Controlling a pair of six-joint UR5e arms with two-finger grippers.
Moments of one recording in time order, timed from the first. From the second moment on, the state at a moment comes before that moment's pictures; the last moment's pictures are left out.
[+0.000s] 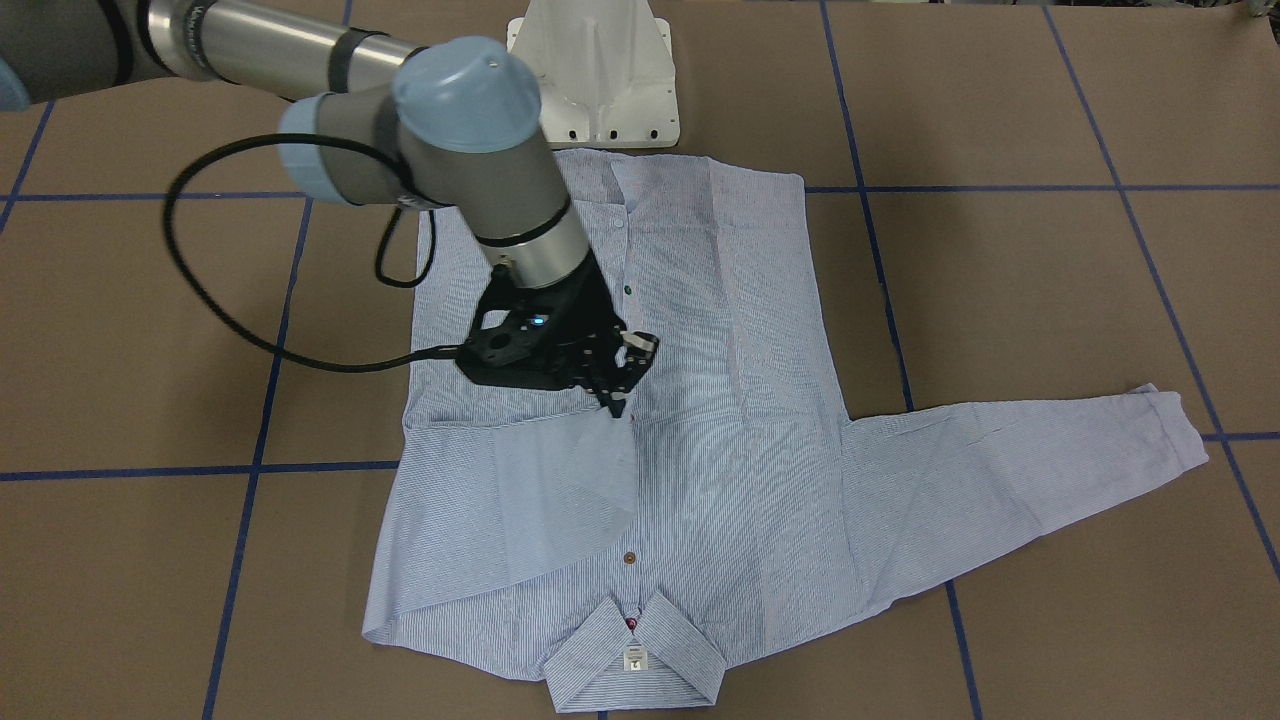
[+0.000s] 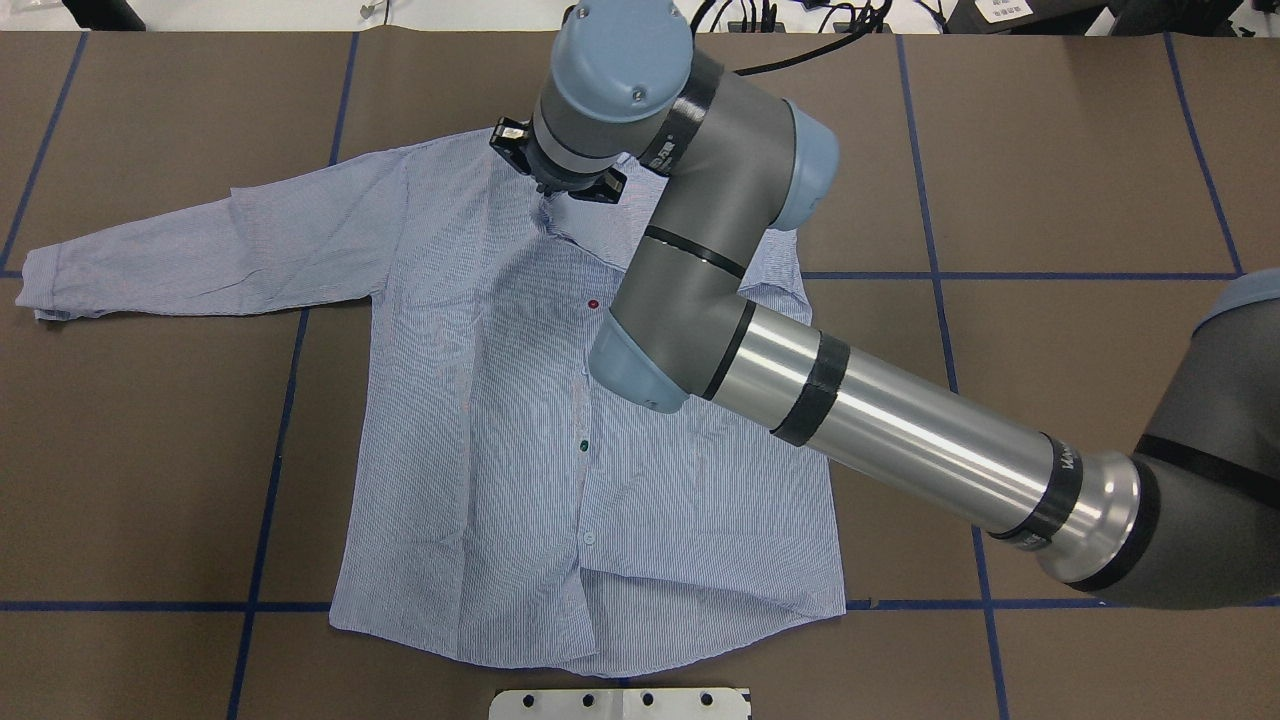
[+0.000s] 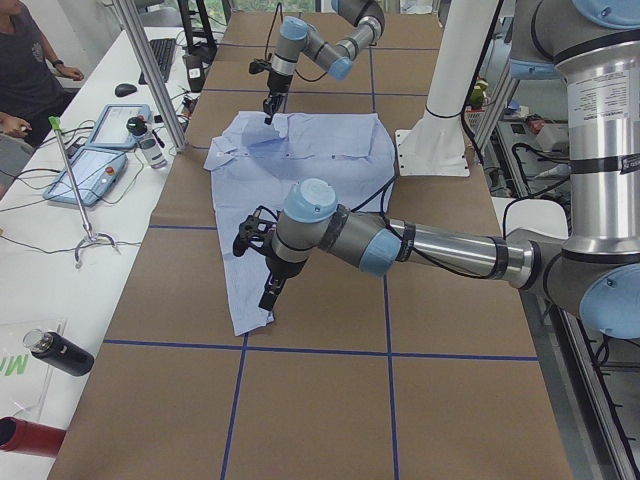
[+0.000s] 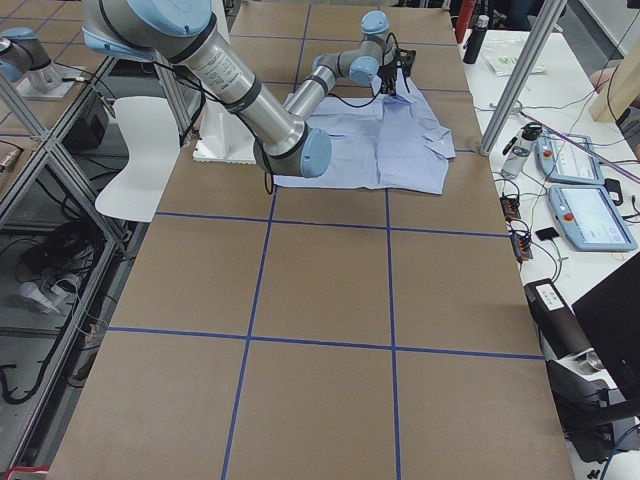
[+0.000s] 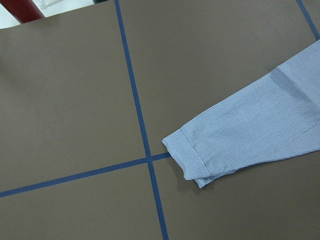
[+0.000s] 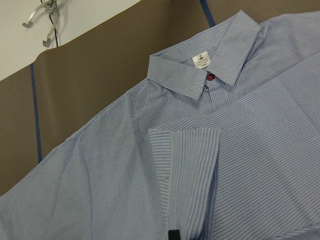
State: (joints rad) left arm -1.55 -1.42 -1.89 -1.87 -2.28 -0.09; right arm 0.63 -0.53 1.30 -1.26 1.77 1.55
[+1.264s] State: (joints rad) left arm -1.52 -1.46 -1.78 -1.99 -2.29 -0.10; right arm 0.63 -0.45 1.18 -1.21 1.77 1.64
